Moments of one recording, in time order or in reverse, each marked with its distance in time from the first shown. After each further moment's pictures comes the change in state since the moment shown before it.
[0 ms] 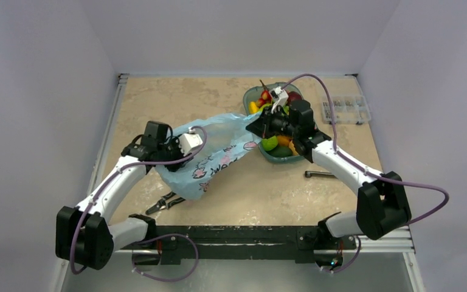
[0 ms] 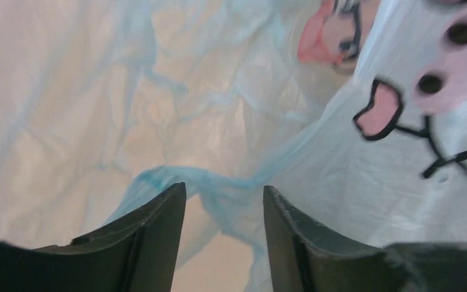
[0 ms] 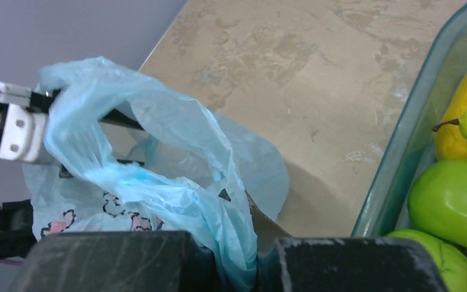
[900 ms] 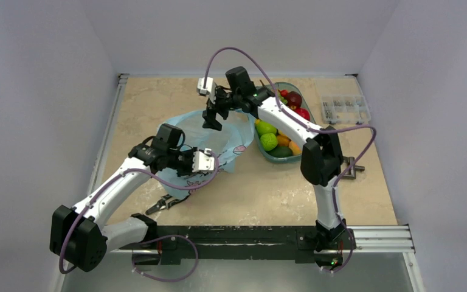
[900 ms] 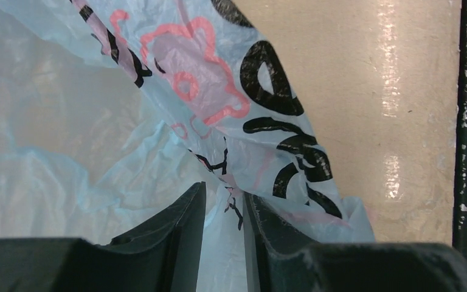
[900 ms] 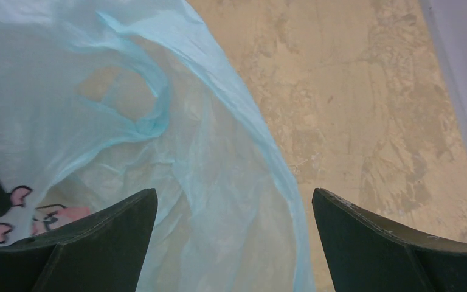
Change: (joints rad) left arm -0.161 -0.026 0.074 -0.095 0.293 0.339; right arm 0.208 0.645 0.950 -0.568 -0.138 -0.931
